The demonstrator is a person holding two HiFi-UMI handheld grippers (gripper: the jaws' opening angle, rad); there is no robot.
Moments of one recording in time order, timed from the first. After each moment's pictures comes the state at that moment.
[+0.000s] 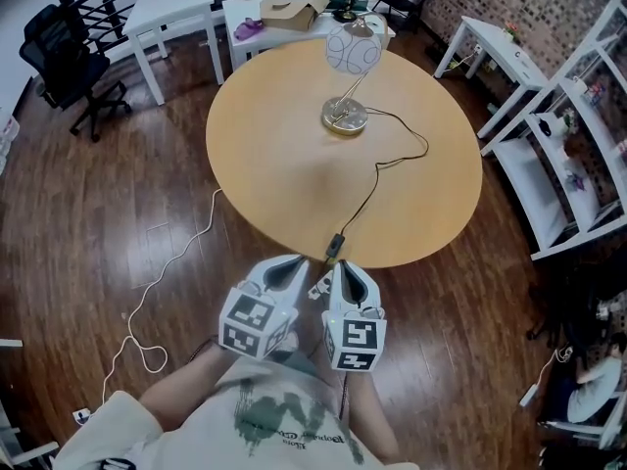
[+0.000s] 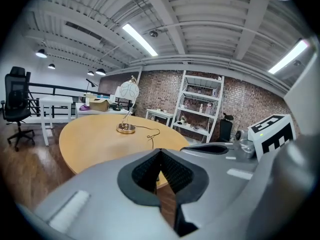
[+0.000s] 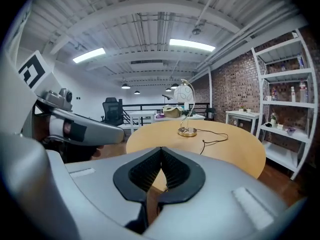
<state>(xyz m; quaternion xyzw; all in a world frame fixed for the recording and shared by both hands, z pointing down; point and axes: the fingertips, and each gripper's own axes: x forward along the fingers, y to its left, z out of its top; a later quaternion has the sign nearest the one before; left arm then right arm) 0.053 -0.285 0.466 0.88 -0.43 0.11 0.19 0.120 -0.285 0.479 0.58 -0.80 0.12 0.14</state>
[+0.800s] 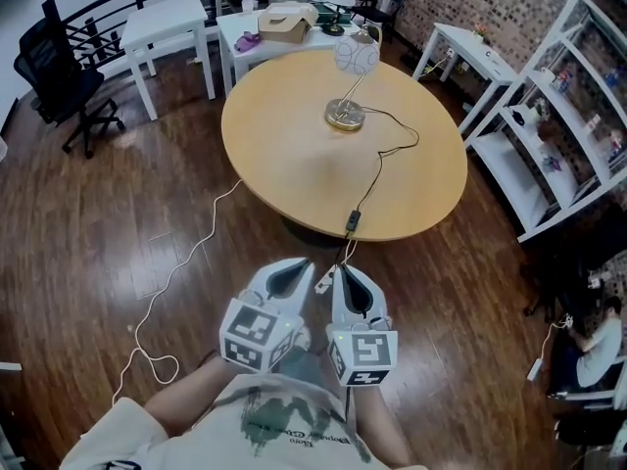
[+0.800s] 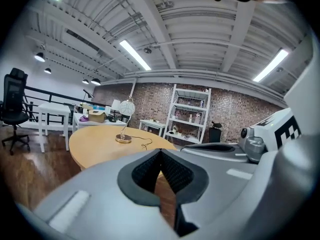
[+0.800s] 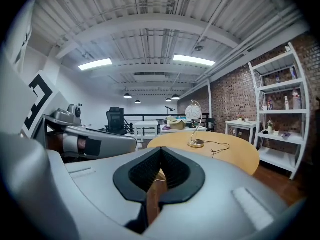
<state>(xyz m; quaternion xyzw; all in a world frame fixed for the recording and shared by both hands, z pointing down) -0.020 -0.176 0.400 0.90 -0.40 0.05 0.16 0.033 -0.163 0.399 0.59 -0.80 0.08 0.10</state>
